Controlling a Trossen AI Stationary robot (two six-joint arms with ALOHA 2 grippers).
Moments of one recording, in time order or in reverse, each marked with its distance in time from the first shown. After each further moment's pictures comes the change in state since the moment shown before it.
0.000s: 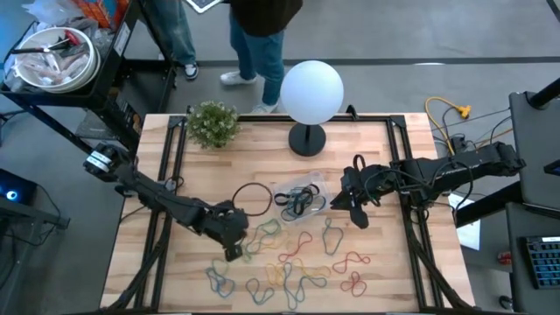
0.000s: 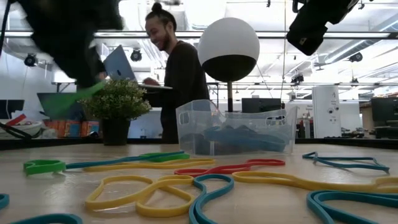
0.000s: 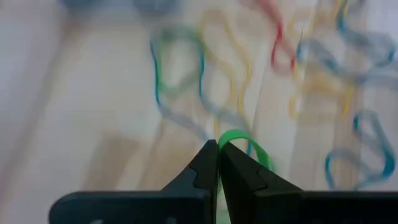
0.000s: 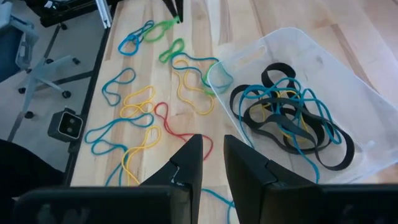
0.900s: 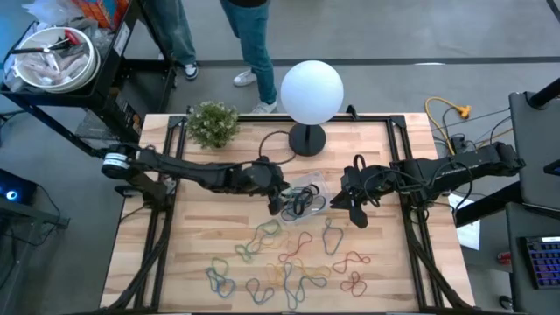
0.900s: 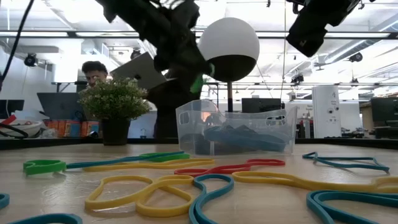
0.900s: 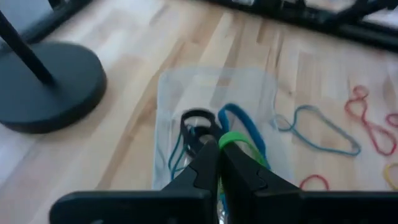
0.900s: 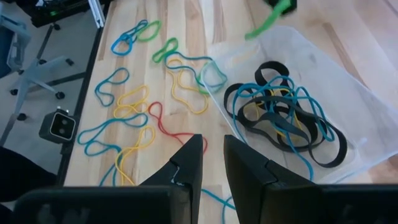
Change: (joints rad) left arm 0.426 0.161 0.184 0.363 0.009 0.434; right arm 0.000 0.000 -0.008 0.001 0.020 0.003
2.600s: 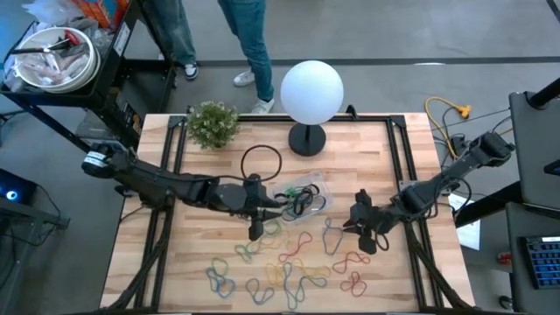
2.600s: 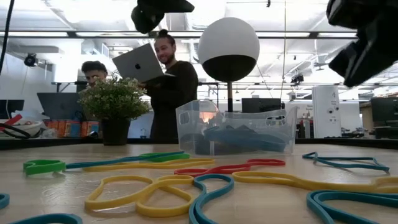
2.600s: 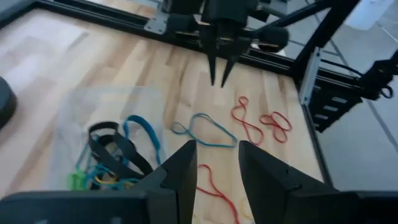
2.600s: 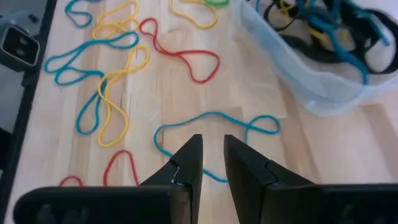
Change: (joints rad) left arm -0.233 -0.197 -0.004 -0.050 0.013 -0.107; right arm 0.393 0.049 -0.225 0.086 0.303 0.254
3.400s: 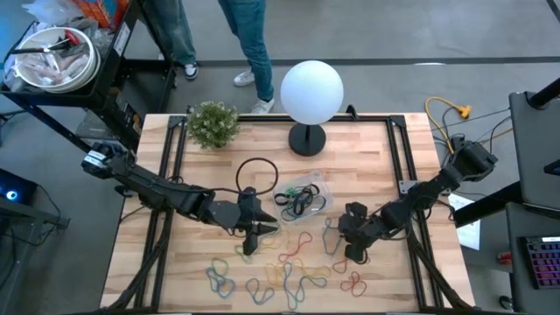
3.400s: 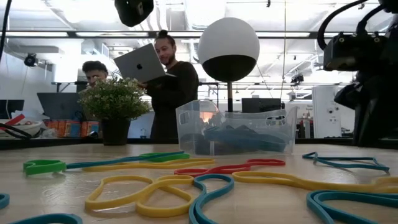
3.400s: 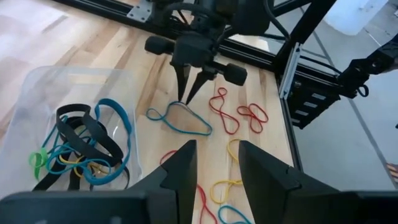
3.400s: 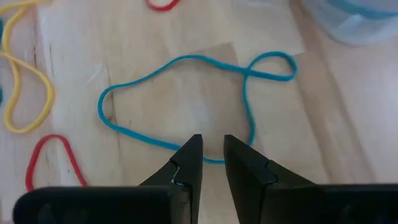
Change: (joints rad) left arm -0.114 0.001 -0.009 0.001 -0.075 -0.108; right arm 0.014 0.340 0.050 0.011 0.009 0.162
